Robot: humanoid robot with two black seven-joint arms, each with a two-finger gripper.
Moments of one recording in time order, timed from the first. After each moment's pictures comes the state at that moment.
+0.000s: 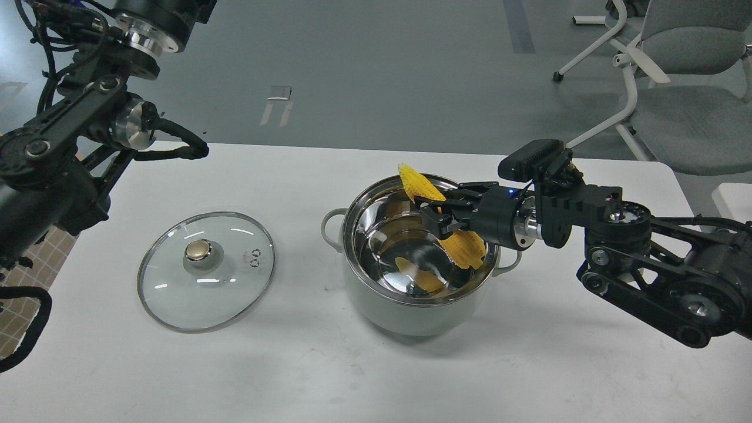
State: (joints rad) left arm -0.90 0.50 -0.86 -1.07 0.58 0.07 -0.43; right arm 0.86 -0.45 0.41 1.43 -1.80 0.30 0.00
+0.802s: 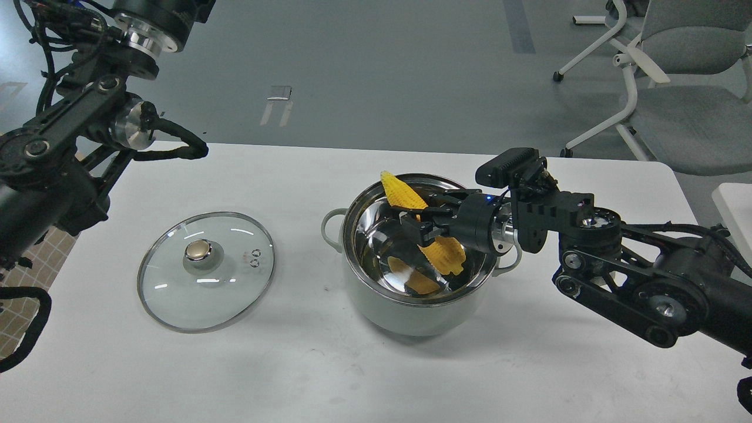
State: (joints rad) left arm -0.90 0.50 -0.86 -1.07 0.58 0.07 -0.43; right arm 0.85 -0.36 0.41 1.37 -1.80 0.29 0.01
